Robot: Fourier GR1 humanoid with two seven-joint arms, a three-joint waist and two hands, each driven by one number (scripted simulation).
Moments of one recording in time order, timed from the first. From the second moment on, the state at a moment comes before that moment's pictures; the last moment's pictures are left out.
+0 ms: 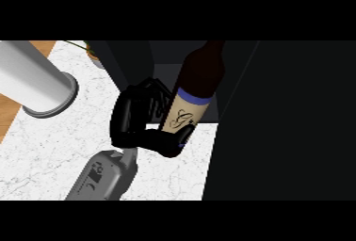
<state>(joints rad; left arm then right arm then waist) -0.39 0.01 -0.32 -1.53 0.23 0.34 -0.16 -0.59 -0.27 -0.01 -2.47 -0.11 -0.17 1.02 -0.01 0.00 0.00</state>
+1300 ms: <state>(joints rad) -0.76 0.00 -0.31 -1.09 0.19 0.54 -0.22 -0.58 -0.27 -0.07 -2.45 -0.15 -0.14 1.00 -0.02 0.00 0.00</state>
